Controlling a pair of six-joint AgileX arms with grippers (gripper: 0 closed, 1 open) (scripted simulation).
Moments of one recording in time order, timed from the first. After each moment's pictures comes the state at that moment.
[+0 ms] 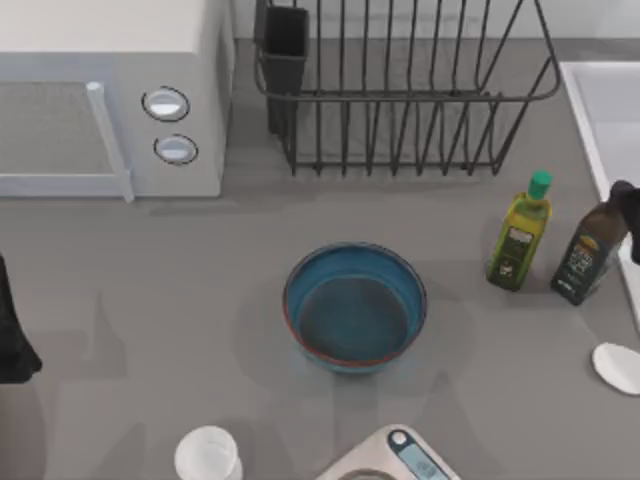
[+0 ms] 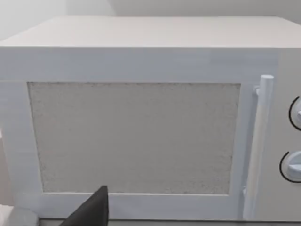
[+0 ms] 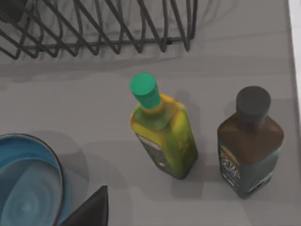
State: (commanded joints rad) left arm 0.00 0.00 0.00 0.00 0.00 0.00; right arm 0.27 0.89 0.78 -0.57 0.00 0.28
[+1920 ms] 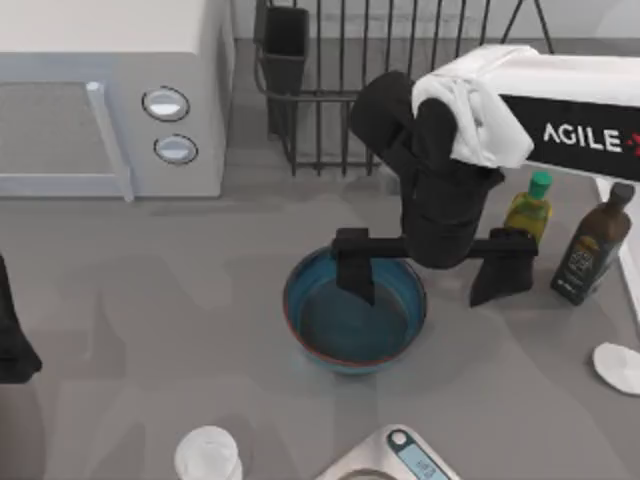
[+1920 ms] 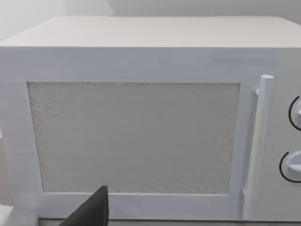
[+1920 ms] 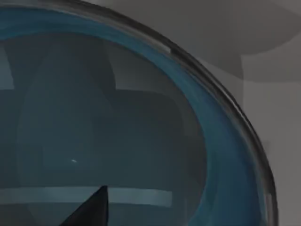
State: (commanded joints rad) left arm 0.00 0.00 0.00 0.00 0.00 0.00; right arm 0.63 2.11 1.55 -1.00 0.00 0.64
